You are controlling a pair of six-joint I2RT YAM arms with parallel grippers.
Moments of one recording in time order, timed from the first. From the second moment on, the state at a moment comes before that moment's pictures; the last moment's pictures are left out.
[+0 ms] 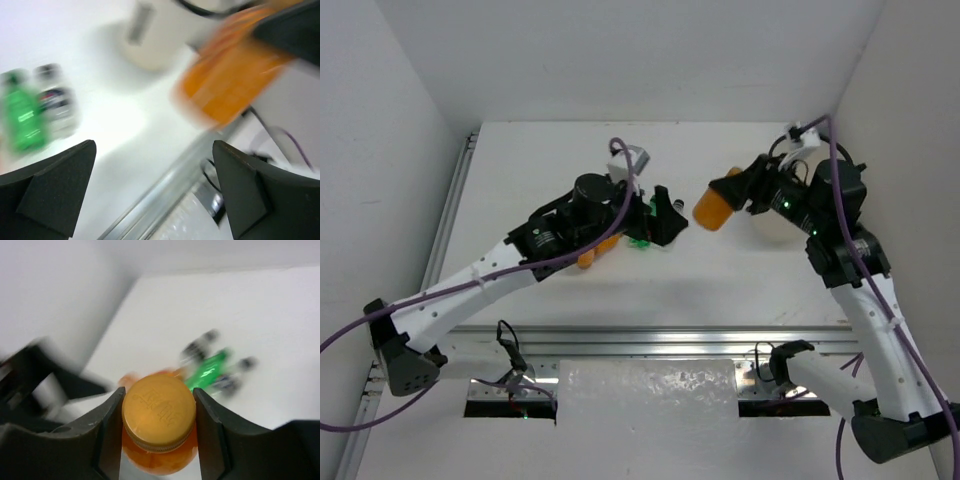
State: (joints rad) left arm -0.87 1.25 1.27 -0.29 0.03 -0.48; right arm 0.26 0.94 1.12 -0.33 -0.44 0.47
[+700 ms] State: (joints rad) left arm -0.53 1.16 1.16 -0.73 -0.58 -0.78; right arm -0.06 1.55 1.48 -0.53 0.51 0.22
